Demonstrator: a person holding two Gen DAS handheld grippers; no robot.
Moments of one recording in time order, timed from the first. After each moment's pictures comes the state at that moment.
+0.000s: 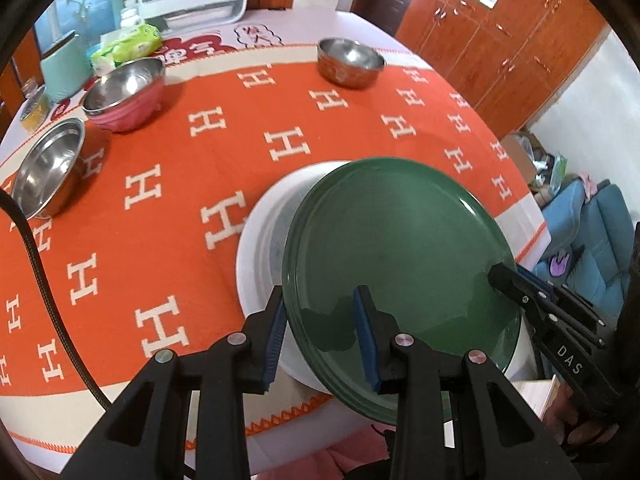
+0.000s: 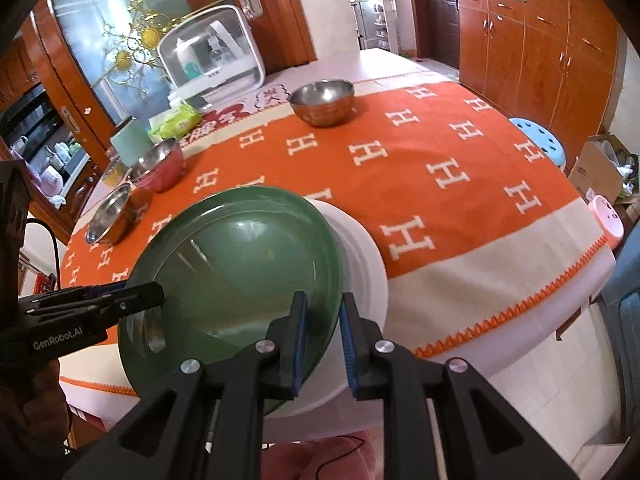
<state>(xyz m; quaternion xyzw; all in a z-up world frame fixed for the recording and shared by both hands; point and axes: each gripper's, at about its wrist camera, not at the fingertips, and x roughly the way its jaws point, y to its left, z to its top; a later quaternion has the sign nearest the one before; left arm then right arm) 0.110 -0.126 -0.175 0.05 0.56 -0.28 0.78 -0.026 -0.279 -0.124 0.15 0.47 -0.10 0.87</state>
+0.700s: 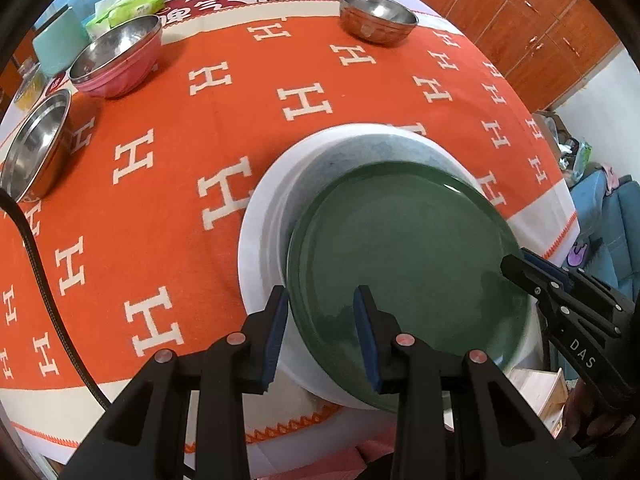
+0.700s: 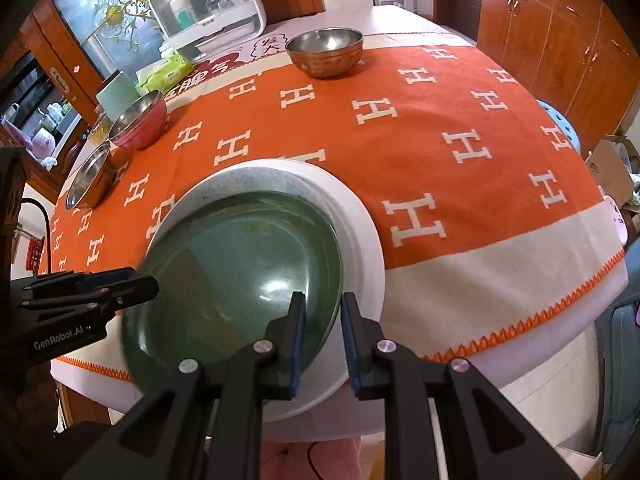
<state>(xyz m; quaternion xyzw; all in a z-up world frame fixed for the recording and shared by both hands) 0.131 -0.136 -0.212 0.07 0.61 -0.24 0.75 0.009 -0.290 -0.153 0.13 0.54 -0.07 0.83</state>
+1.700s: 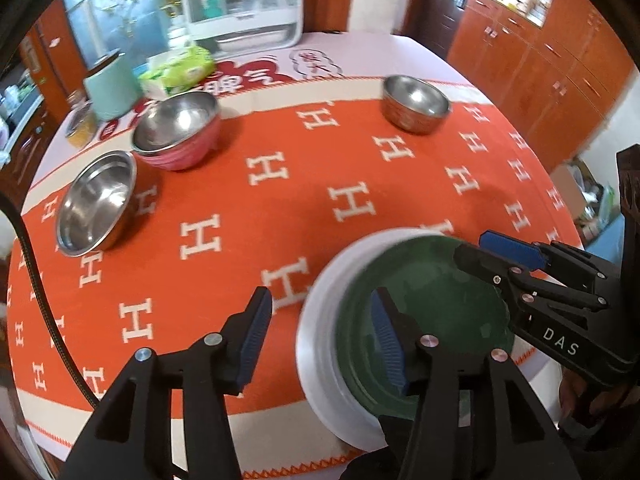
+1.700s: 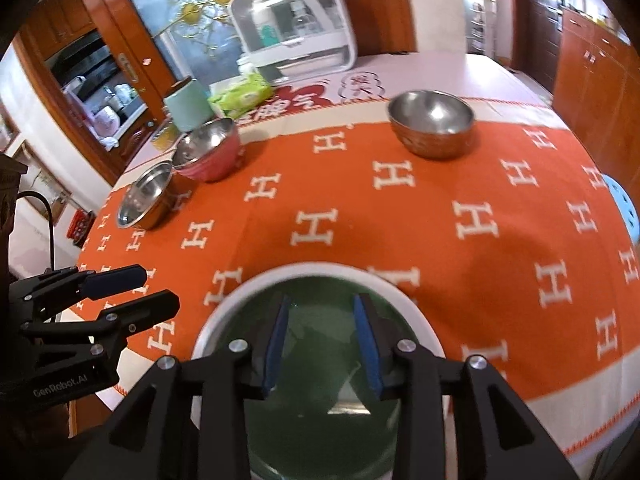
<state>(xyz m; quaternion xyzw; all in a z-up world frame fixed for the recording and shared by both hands) 0.164 -0.124 -0.151 0.06 0.53 -0.17 0.83 0.105 -0.269 -0.125 0.10 0.49 0.07 0.86</state>
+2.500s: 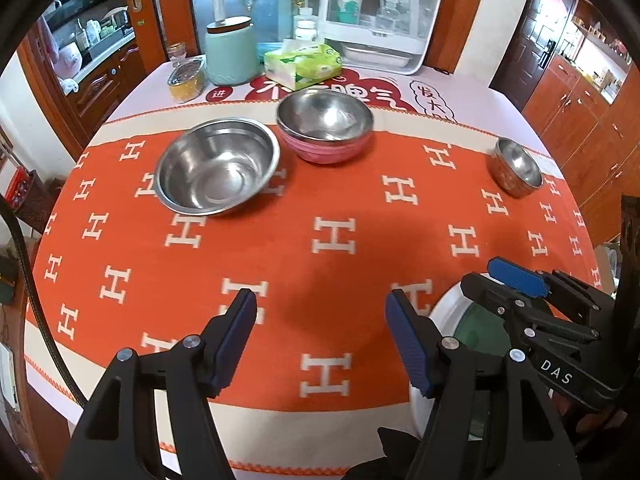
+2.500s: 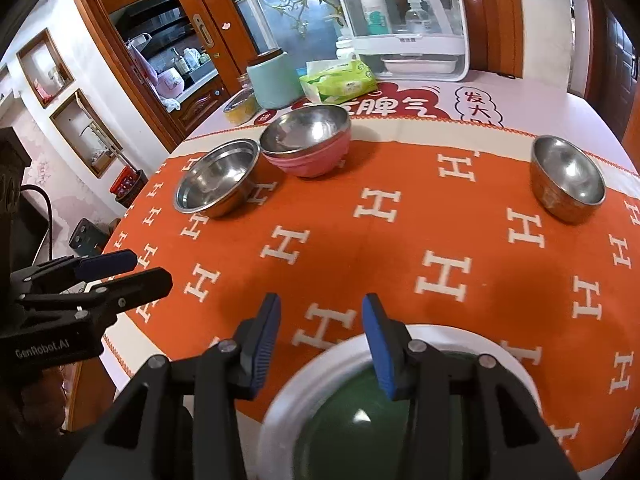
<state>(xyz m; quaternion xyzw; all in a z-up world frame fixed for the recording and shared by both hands) 0.181 -0.004 -0.142 -0.02 0.52 -0.06 0.85 0.149 -0.167 -0.126 0.05 0.48 0.18 0.86</state>
